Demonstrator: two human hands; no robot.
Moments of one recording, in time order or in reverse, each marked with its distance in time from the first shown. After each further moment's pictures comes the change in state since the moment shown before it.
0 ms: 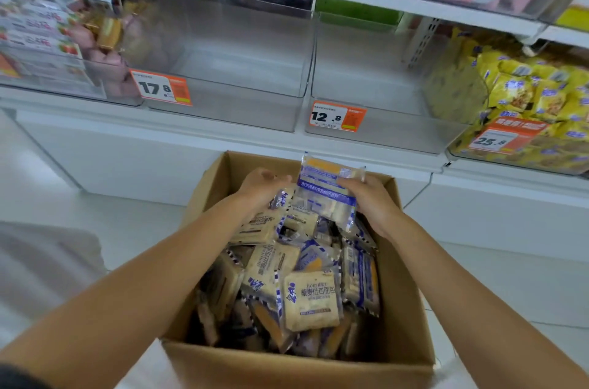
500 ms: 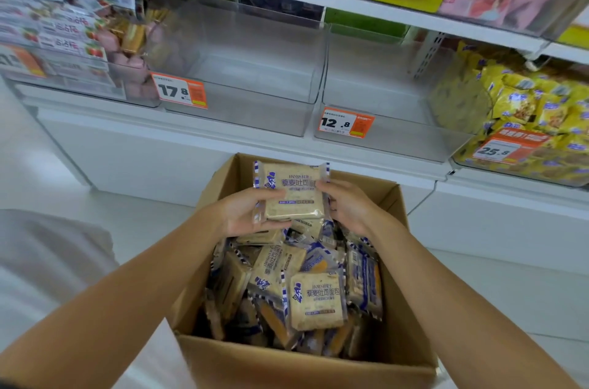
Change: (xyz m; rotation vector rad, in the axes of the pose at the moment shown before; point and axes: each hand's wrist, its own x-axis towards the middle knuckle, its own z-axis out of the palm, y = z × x) left_hand -0.043 -0.011 -0.034 -0.578 -0.385 -0.179; right_hand 0.006 -0.004 0.042 0.077 -0.209 0.134
